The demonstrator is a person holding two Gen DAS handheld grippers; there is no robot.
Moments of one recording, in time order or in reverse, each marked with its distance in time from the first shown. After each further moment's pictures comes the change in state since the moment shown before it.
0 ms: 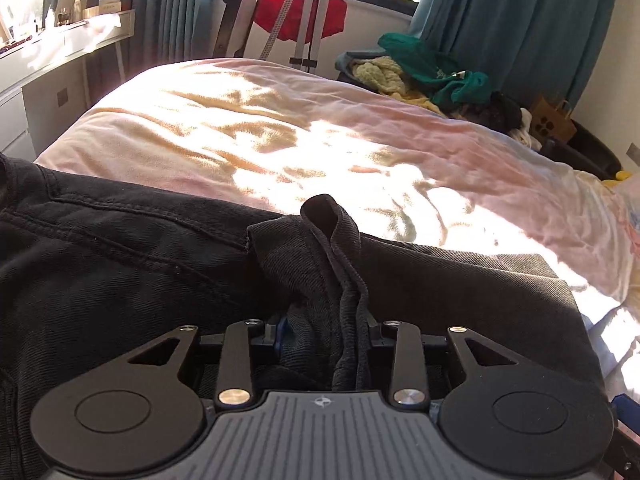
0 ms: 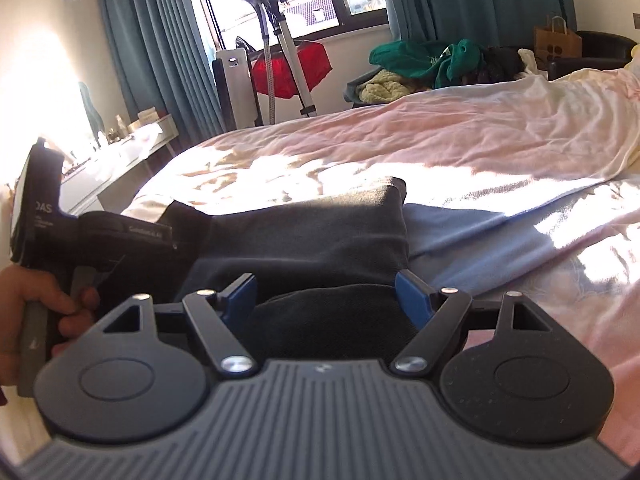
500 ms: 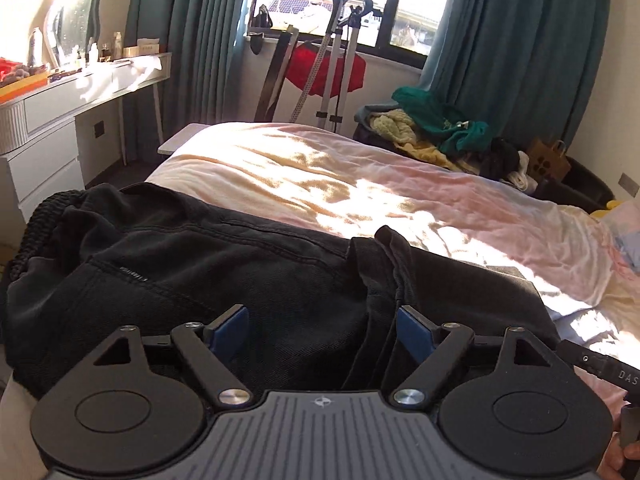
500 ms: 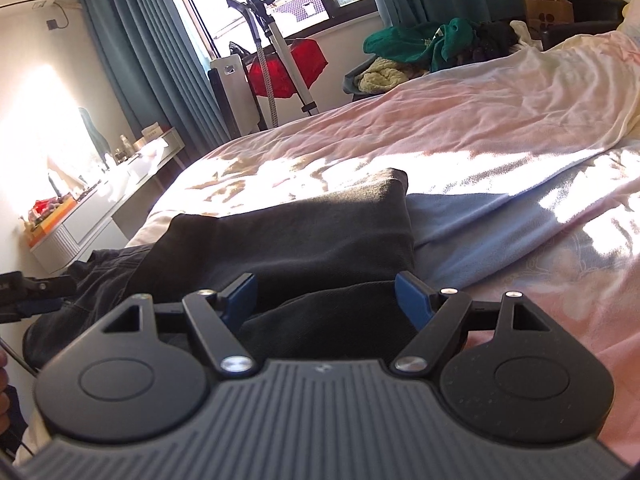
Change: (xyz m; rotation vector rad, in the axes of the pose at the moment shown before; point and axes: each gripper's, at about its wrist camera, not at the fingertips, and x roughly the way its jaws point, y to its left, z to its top) left arm -0.181 0.077 -0.039 -0.040 -0.136 0.047; right arm -0.016 -0.010 0.006 0.123 0.018 0.070
